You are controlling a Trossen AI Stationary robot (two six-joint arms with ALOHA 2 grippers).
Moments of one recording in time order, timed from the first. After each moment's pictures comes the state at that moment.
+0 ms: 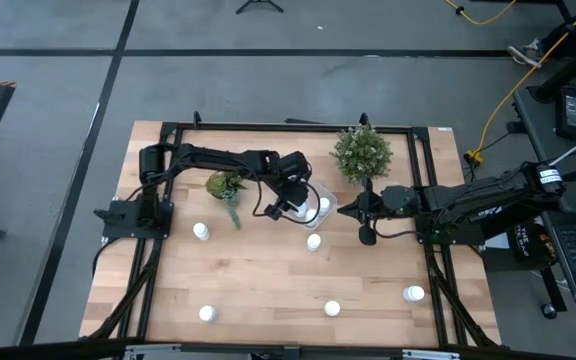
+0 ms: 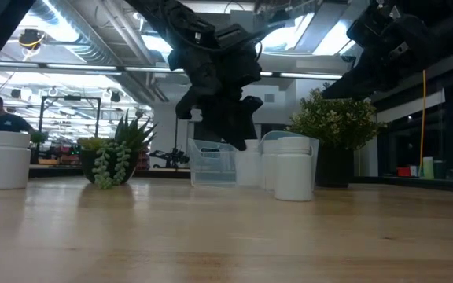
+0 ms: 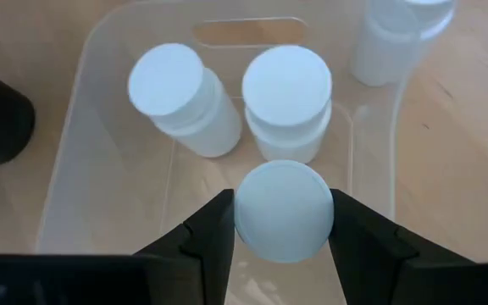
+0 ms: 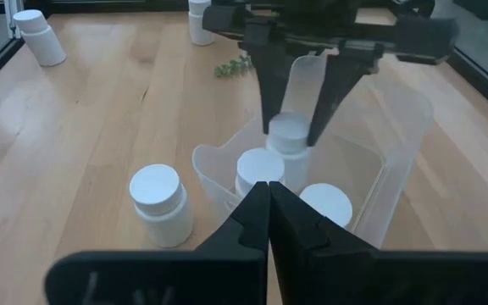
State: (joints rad) left arm 0.22 1.95 1.38 -0.44 0.31 0.78; right arm 0.10 0.98 0.39 0.15 0.16 0.07
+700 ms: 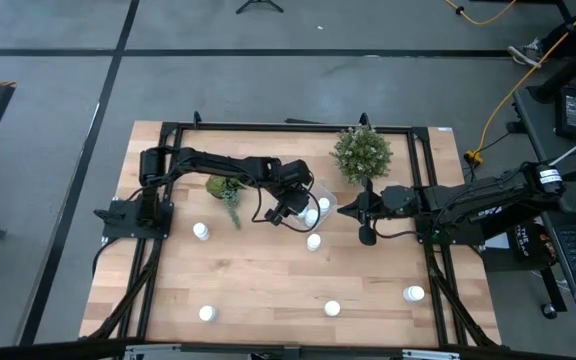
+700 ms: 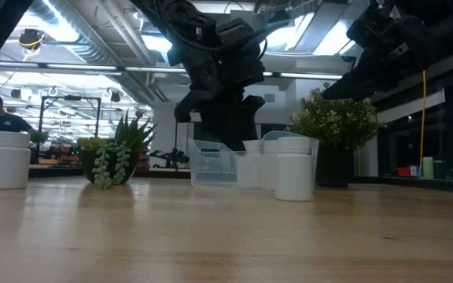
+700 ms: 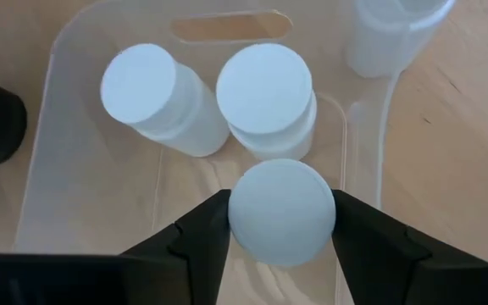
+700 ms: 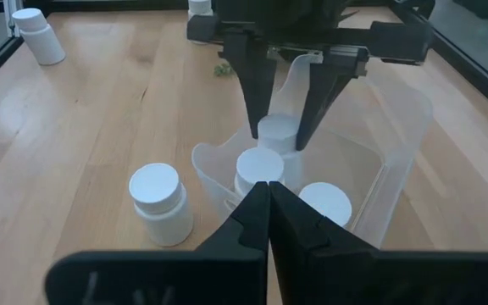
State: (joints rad) left arm 0.18 1.96 1.38 -0.45 0.21 0.77; right arm 0.10 0.98 0.39 0.14 0.16 0.07
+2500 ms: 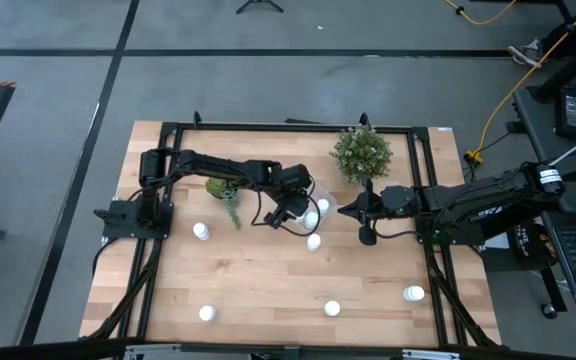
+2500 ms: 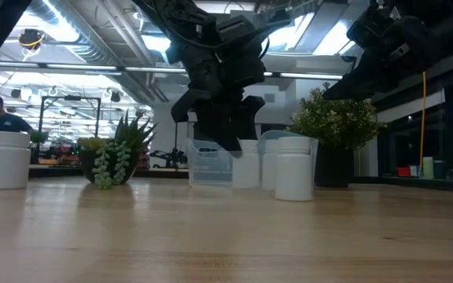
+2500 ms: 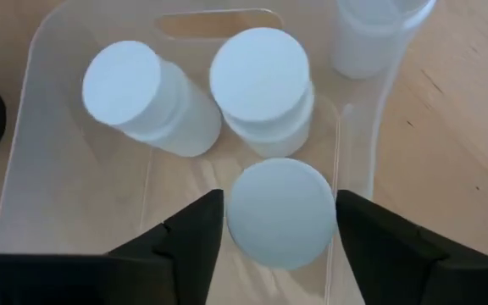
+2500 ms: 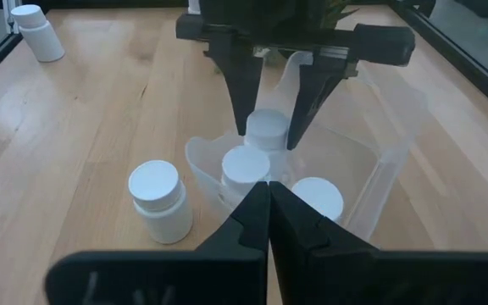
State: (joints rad) left arm 0.14 1.96 1.38 -0.47 0.19 0.75; right arm 0.10 0.98 0.39 0.14 0.16 0.07
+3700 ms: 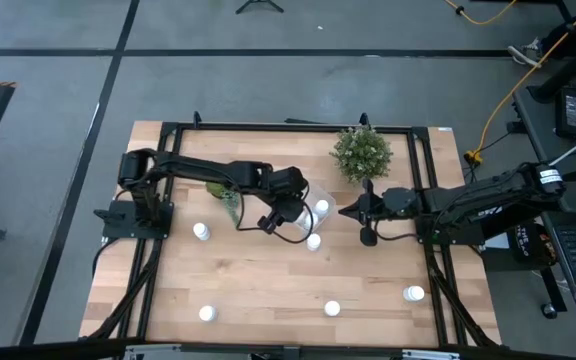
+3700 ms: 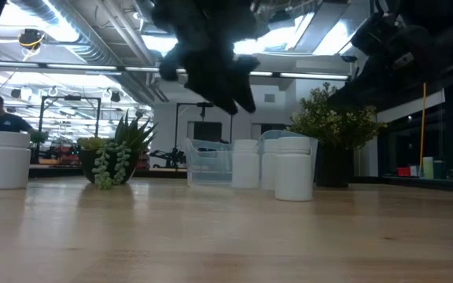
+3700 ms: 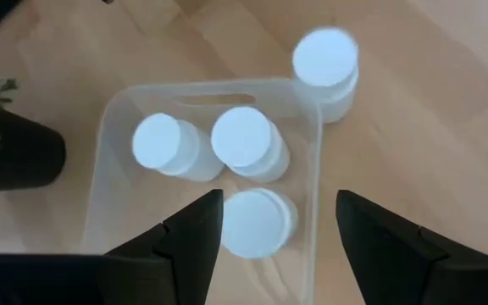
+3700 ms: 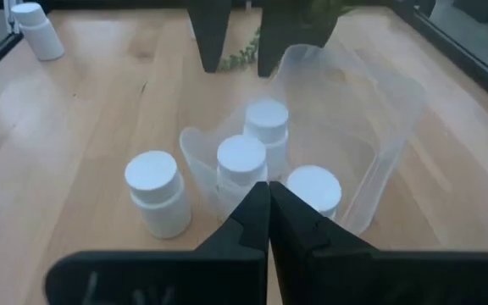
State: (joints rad) left arm 0.07 1.80 1.38 -0.55 0.13 0.70; right arm 0.10 0.97 0.33 0.22 0.16 0.07
